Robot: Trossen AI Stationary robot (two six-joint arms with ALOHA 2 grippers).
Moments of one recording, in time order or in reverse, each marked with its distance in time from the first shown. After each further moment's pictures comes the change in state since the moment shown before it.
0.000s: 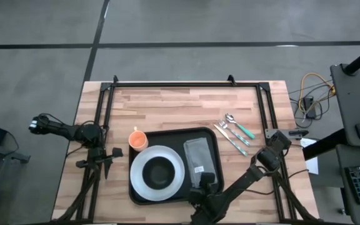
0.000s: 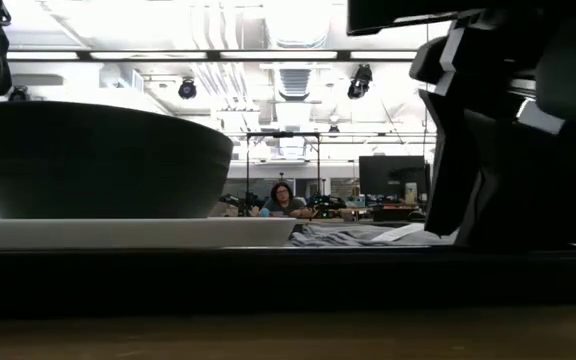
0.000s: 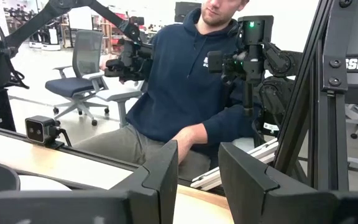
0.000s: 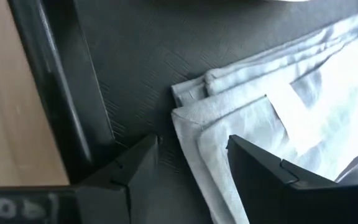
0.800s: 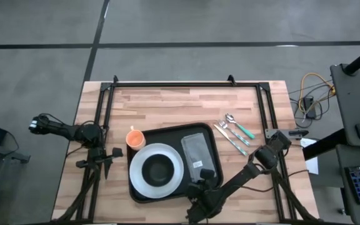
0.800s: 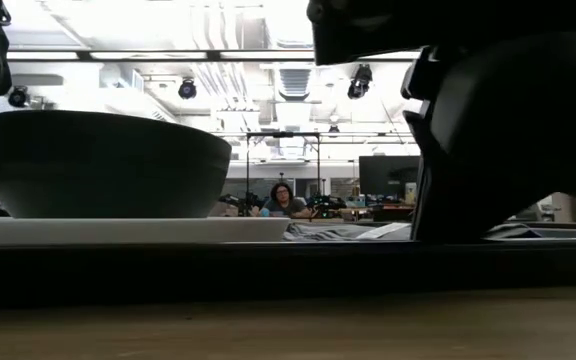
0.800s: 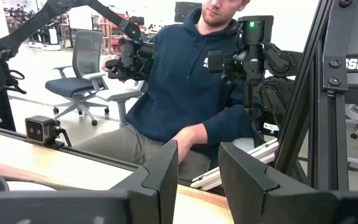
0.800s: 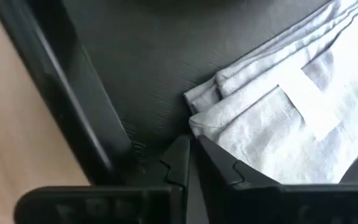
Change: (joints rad) left arm 0.000 0.000 0.000 0.000 0.000 0.000; right arm -0.039 0.000 0.000 0.008 -0.015 0.060
